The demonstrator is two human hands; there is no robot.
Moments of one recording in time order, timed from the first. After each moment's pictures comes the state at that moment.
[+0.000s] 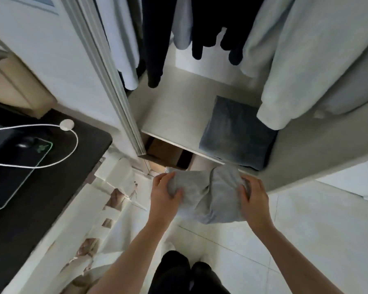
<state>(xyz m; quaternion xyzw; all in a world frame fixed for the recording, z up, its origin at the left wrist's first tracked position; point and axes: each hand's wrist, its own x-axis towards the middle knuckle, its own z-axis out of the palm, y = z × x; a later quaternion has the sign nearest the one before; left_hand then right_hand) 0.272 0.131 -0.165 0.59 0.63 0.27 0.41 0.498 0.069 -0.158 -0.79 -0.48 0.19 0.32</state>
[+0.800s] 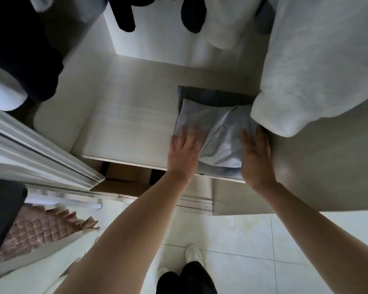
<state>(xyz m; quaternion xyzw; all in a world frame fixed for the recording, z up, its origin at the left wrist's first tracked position) 0.461 0.336 -0.295 0.92 0.38 0.05 0.10 0.638 0.222 -0.279 -0.86 -0.50 -0.01 0.09</state>
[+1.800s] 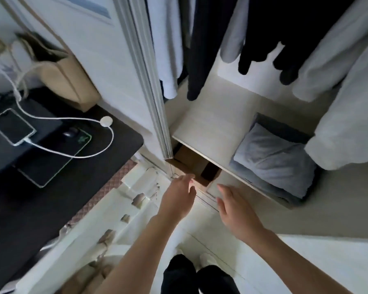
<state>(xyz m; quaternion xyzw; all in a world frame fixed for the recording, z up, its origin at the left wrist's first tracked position) 0.262 0.184 -0.143 0.68 0.66 0.12 0.30 0.435 0.150 -0.148 -0.63 -0.75 0.21 0.09</state>
